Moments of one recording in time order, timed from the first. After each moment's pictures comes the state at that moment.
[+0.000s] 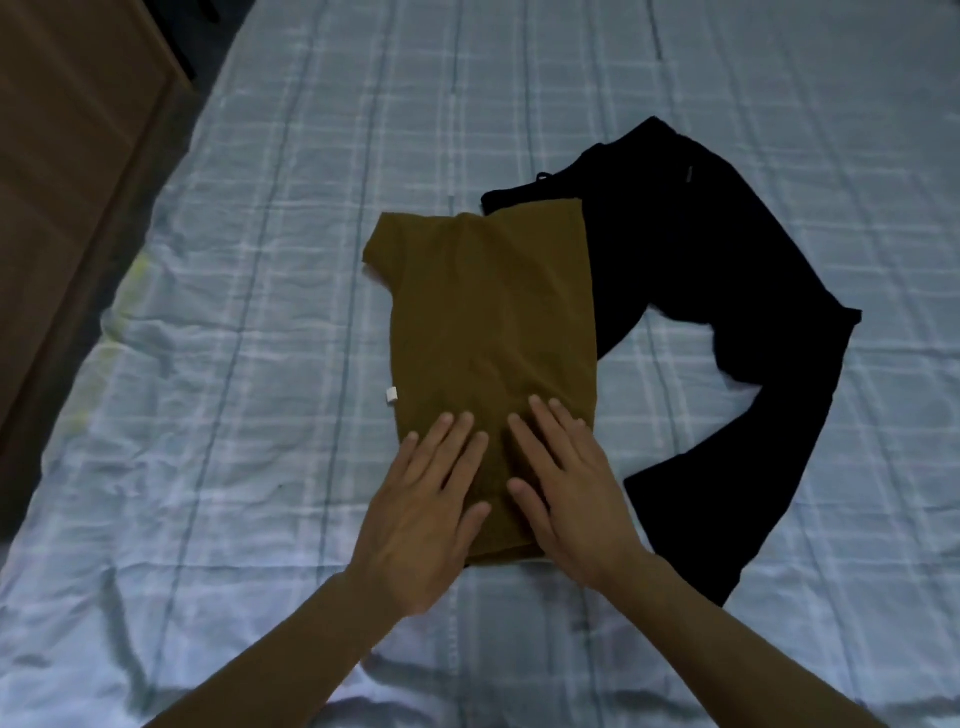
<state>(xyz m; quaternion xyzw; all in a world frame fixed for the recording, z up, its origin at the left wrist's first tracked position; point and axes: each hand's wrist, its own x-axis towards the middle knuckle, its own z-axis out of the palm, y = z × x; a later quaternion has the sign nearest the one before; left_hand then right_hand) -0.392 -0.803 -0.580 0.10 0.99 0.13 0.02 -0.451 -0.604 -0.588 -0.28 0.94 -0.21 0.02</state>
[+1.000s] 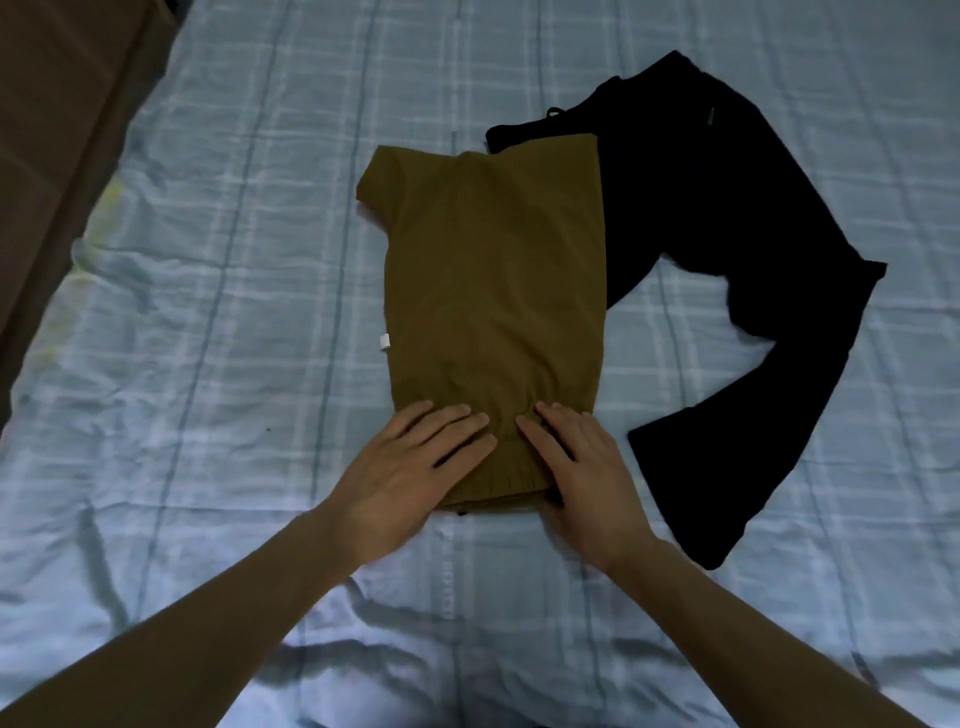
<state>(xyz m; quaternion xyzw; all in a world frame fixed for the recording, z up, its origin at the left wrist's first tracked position) -0.387 -0.828 -0.602 0.30 0.95 0.11 -0.04 -0.425 -0.578 -0.621 -0.31 0.93 -0.19 0.04</state>
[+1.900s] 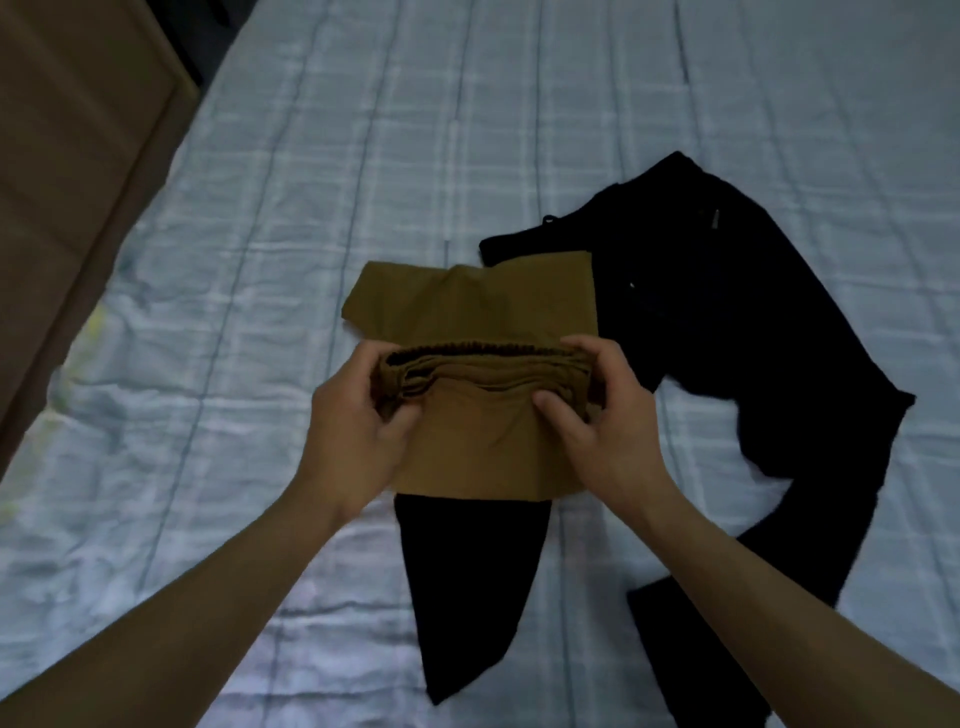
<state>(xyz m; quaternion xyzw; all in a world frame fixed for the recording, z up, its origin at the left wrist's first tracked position) -0.550 -0.846 -0.523 -0.13 0.85 0.50 -0.10 -0.608 -0.624 -0.524 -0.11 0.83 -0.55 0.04</state>
